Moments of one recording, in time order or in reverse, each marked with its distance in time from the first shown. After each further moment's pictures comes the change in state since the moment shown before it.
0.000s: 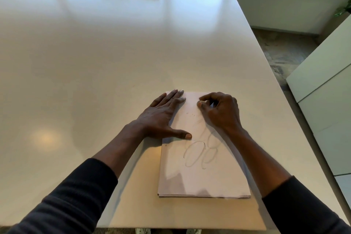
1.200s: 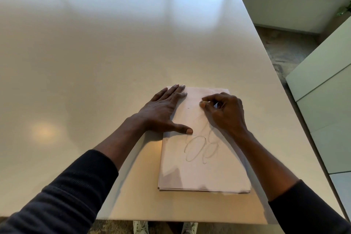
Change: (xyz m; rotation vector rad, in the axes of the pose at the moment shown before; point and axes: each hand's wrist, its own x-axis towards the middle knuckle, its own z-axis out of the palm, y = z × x) left_hand 0.002 0.001 -0.001 0.007 -0.015 -0.016; right_hand -0.015 0.006 -0.008 0.000 -0.002 -0.041
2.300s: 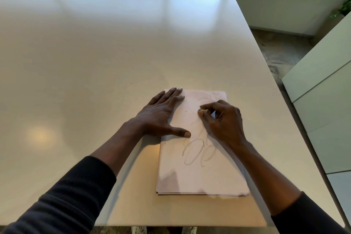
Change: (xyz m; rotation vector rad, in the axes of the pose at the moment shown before) left_hand 0.000 -0.001 0.002 0.005 0.024 0.003; right_hand -0.021 -0.002 -0.003 0.002 0.002 -0.054
